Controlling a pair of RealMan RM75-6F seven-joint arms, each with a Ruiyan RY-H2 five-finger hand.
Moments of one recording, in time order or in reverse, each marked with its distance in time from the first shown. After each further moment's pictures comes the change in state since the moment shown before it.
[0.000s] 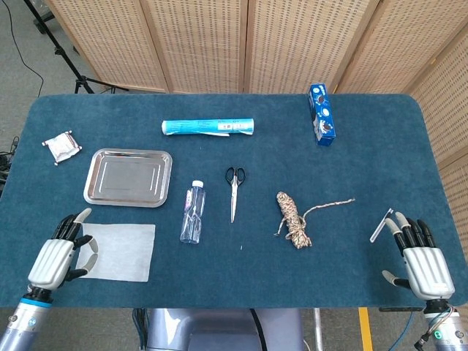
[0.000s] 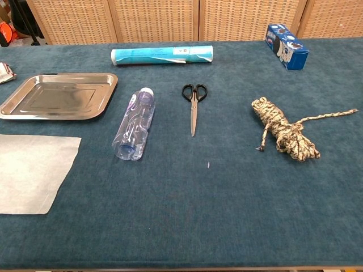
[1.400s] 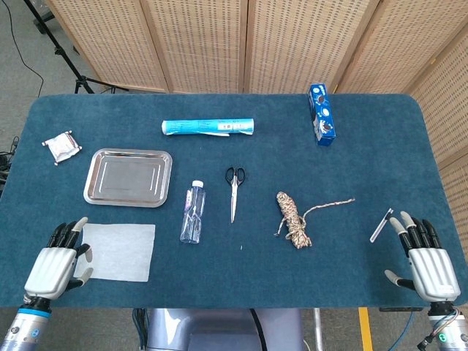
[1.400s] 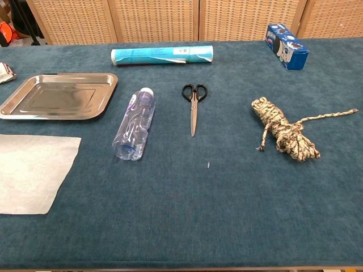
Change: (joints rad) left arm 0.033 0.102 0.029 -0.283 -0.119 -0.042 0.470; right arm -0.014 0.012 0.003 -0.003 -0.015 0.034 0.035
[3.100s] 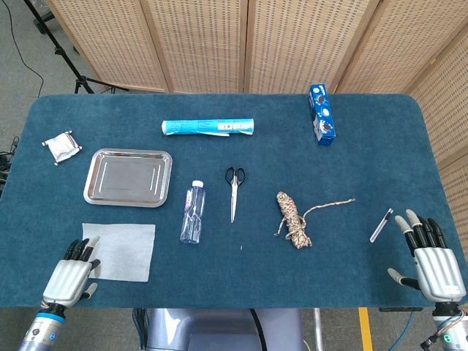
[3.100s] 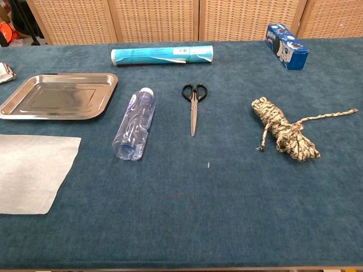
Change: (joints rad) left arm 0.001 -0.148 0.032 0.183 -0.060 -0.087 0.104; right arm -0.009 0.007 0.009 0.009 -0.007 0.022 0.037
